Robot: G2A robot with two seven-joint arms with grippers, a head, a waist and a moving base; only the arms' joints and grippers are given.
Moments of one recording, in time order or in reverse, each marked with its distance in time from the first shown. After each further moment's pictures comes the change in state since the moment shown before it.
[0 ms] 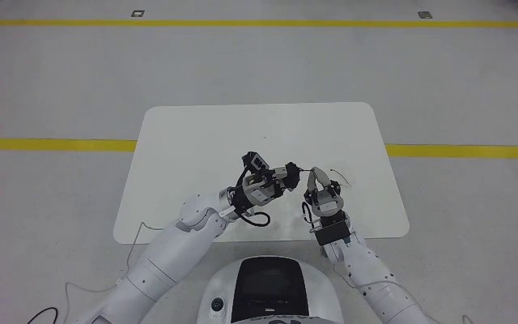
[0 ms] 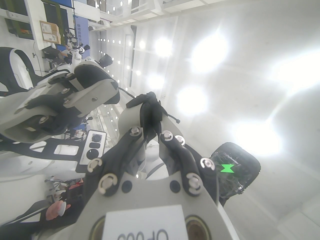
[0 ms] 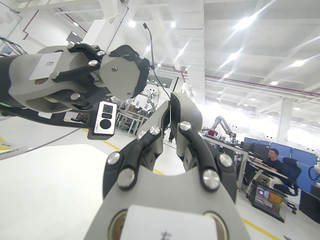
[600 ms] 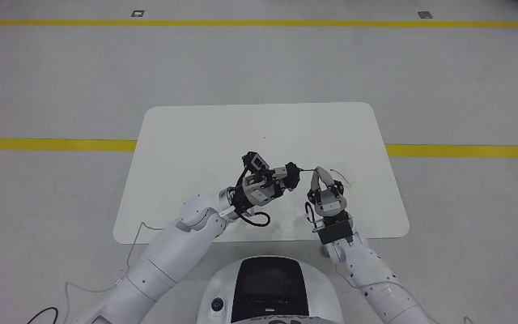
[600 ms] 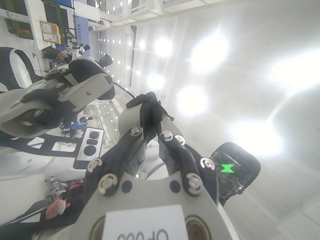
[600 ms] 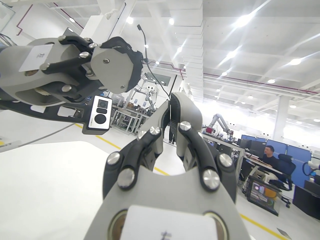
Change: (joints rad) left arm 0.000 0.000 0.000 0.000 0.000 0.000 0.000; right arm -0.010 0.000 0.026 0.005 0.000 -0.006 -0.001
